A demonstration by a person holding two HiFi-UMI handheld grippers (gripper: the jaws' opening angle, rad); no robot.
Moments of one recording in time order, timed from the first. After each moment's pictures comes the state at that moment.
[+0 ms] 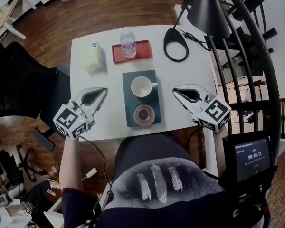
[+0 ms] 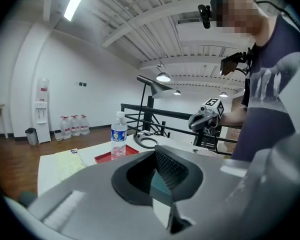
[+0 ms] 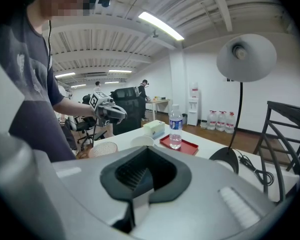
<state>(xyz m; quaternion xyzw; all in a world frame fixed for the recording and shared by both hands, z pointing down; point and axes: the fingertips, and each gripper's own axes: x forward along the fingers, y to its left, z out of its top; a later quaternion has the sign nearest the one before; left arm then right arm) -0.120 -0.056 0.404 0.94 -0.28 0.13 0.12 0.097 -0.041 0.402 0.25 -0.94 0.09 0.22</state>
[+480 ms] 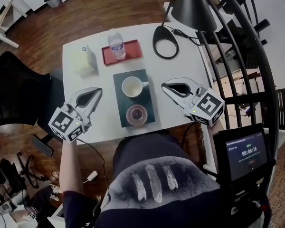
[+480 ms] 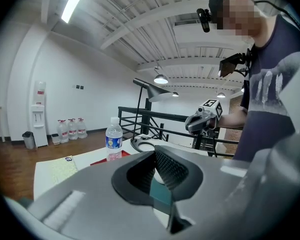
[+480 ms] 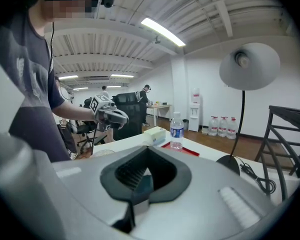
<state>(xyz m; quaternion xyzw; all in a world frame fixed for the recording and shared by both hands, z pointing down) -0.102 -0.059 0.391 0.95 -0.28 0.12 0.11 0.088 -0.048 0.385 0.24 -0.95 0.07 0.19</state>
